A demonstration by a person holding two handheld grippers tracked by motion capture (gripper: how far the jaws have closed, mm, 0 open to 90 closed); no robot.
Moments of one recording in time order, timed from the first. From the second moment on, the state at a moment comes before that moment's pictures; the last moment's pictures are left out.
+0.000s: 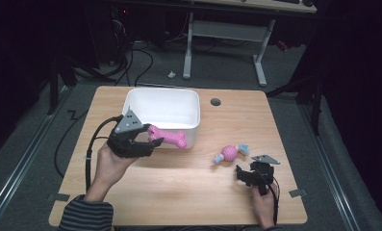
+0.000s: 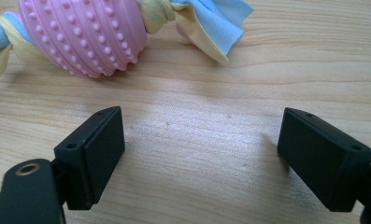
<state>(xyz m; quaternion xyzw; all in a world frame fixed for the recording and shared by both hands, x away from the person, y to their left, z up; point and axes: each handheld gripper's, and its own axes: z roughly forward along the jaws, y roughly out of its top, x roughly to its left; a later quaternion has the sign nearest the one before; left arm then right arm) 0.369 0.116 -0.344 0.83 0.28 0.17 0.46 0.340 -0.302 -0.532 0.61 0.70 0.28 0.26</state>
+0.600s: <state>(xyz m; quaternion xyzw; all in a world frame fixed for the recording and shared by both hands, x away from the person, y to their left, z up) 0.415 0.115 -0.315 0.84 0.31 0.19 0.41 0.344 -0.294 -0.532 0.57 0.73 0.29 0.24</state>
